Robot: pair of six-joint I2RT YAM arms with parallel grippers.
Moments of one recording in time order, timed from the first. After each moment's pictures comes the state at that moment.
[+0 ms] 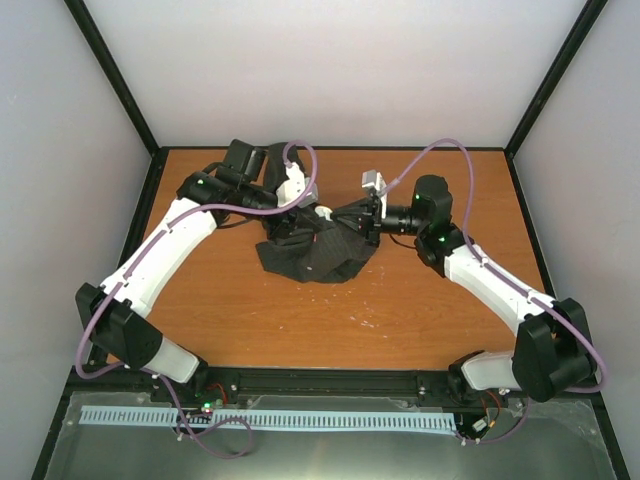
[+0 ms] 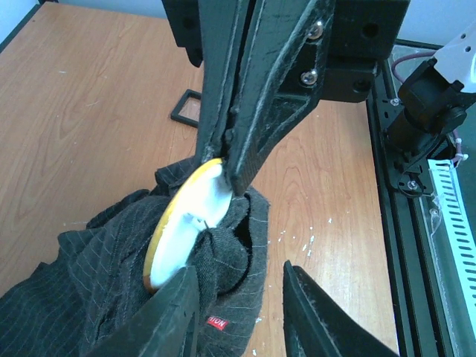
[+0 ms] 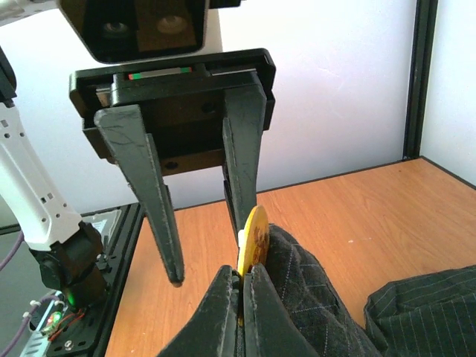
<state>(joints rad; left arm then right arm) -0.49 1.49 1.54 -0.94 0.78 0.63 0.45 1.34 0.92 0.32 -1.01 0.08</state>
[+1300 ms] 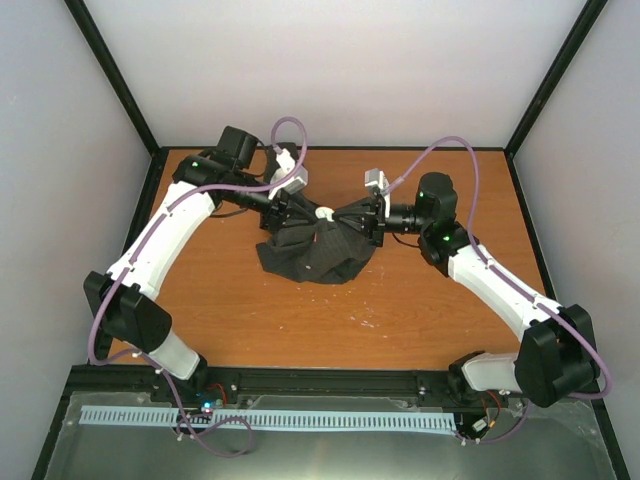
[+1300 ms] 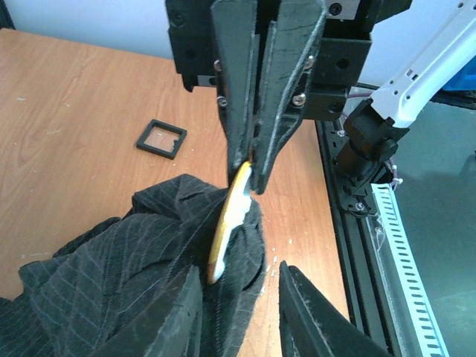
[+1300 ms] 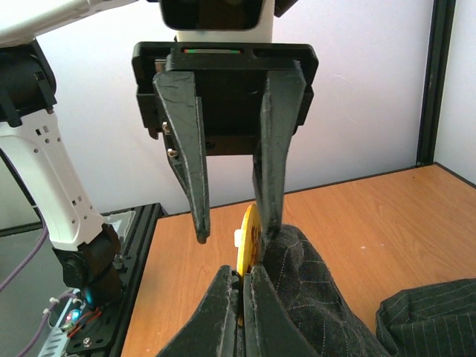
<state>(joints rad) -0.40 1.58 1.67 -1.09 0.99 0.72 0.44 1.30 0.94 0.28 -1.05 0.08</state>
